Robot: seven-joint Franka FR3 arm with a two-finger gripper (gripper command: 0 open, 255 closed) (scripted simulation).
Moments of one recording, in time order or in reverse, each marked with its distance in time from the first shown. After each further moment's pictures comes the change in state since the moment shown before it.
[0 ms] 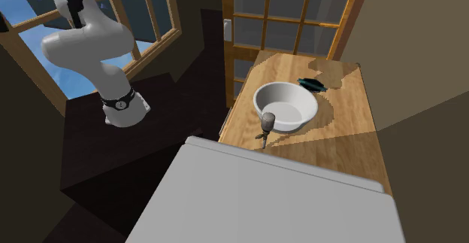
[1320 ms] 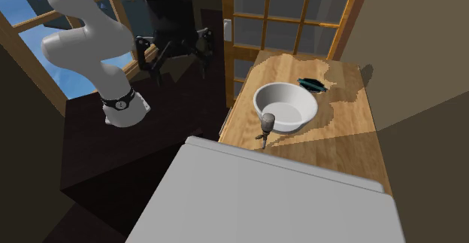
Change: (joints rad) arm 0.042 0.381 0.311 0.025 0.146 0.220 0.390
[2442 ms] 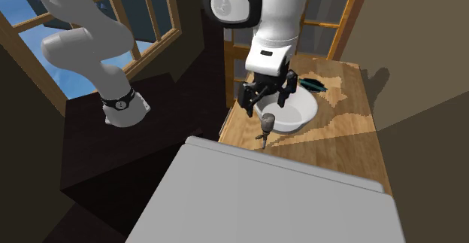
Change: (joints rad) arm 0.075 0.640 0.212 0.352 -0.175 0.136 0.436
